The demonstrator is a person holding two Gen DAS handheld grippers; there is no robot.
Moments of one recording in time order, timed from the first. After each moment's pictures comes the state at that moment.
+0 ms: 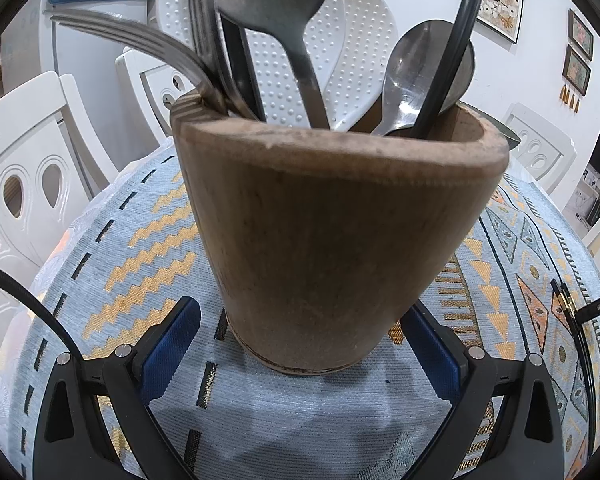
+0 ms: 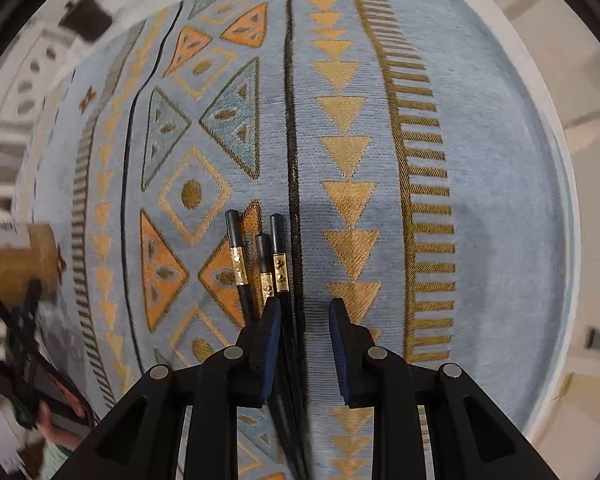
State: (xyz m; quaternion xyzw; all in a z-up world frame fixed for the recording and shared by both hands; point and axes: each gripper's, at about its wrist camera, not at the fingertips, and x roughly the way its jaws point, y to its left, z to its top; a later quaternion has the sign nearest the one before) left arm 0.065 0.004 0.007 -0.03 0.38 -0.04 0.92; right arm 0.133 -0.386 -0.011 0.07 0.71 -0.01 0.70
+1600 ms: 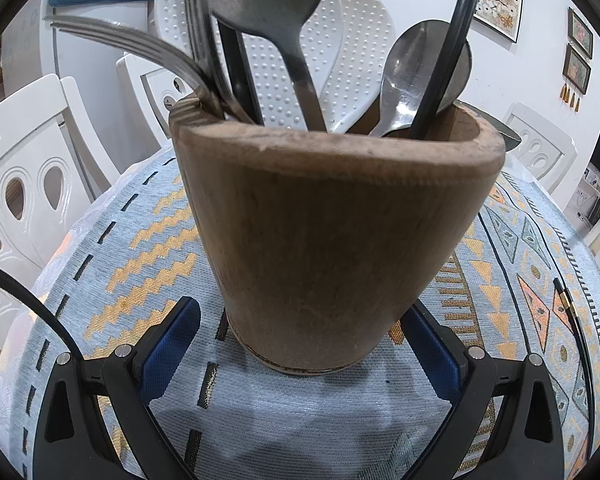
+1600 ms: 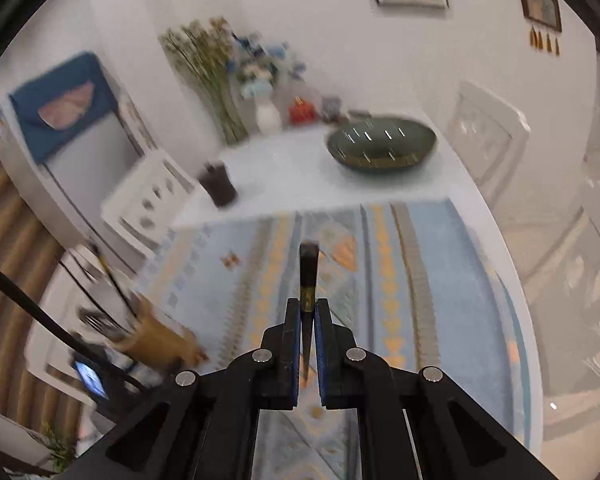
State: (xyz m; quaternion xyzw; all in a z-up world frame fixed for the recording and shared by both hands) left arm 0.067 0.004 0.007 -0.03 0.38 -0.03 0.92; right arm 0.047 -0.355 0.201 0.13 0.38 0.05 0.92
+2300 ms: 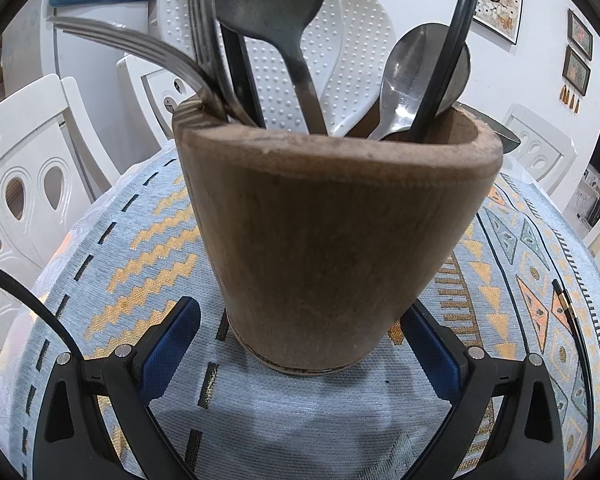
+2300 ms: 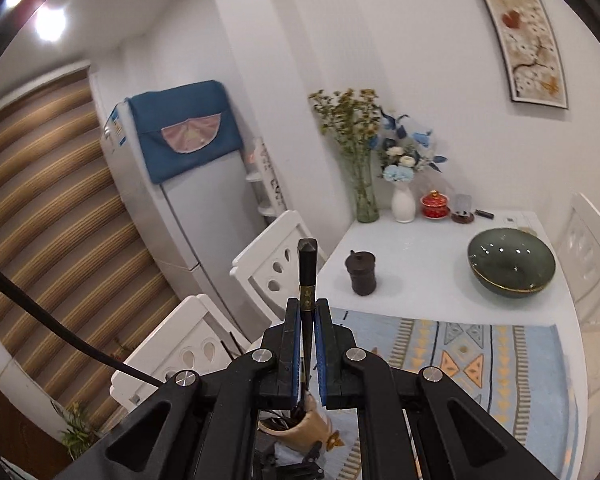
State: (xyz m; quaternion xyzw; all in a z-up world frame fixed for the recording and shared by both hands) left arm 0.067 0.003 0.009 -0.03 0.38 -0.03 0.92; right arm 0.068 -0.215 0.308 0.09 0.27 0.21 0.93
